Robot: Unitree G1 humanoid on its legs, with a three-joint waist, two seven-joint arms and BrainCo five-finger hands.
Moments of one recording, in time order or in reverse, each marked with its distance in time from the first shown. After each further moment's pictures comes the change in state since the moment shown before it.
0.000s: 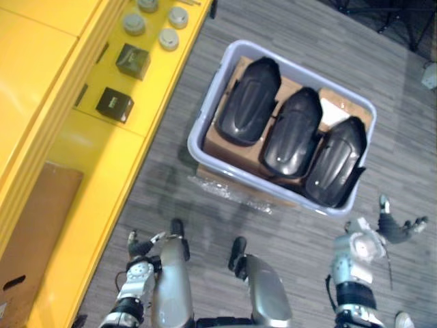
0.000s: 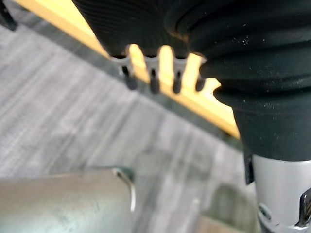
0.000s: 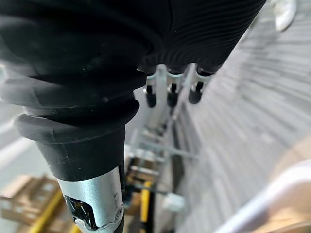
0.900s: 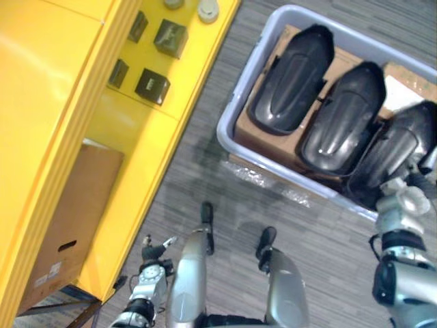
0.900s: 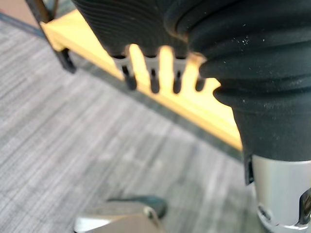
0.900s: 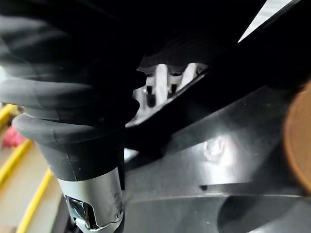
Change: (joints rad) left arm -0.003 -0.056 -0.036 0.060 -0.073 -0.023 -0.026; right arm -0.424 -0.409 0.024 0.470 0.117 0.256 0.190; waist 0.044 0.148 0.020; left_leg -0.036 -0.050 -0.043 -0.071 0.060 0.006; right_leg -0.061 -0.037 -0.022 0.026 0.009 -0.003
